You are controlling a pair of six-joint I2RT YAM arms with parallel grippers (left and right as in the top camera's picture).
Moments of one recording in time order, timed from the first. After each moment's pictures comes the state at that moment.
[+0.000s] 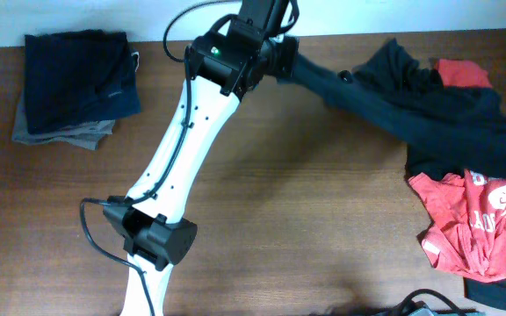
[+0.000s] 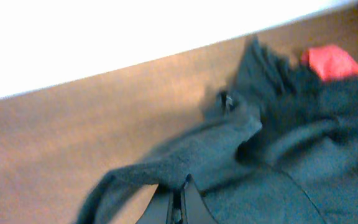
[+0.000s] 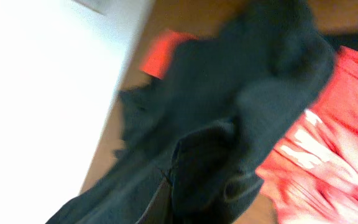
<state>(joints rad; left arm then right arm) -0.55 2.20 2.56 -1.08 -0.05 -0.20 -1.06 1.26 1.50 -1.11 -0.56 0.38</state>
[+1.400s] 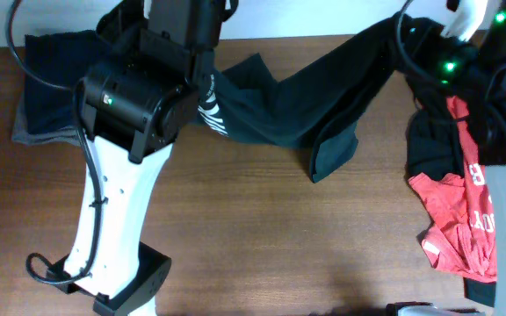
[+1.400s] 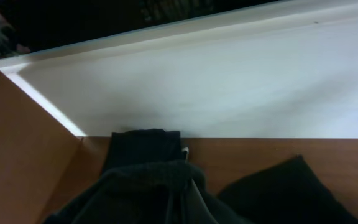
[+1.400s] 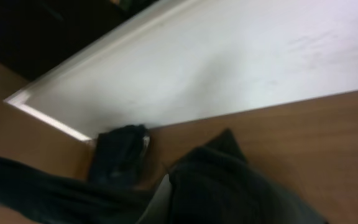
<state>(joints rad) -0.55 1.95 2.78 -1.36 -0.80 -0.12 0.00 1.45 1.84 -0.79 -0.42 0.44</state>
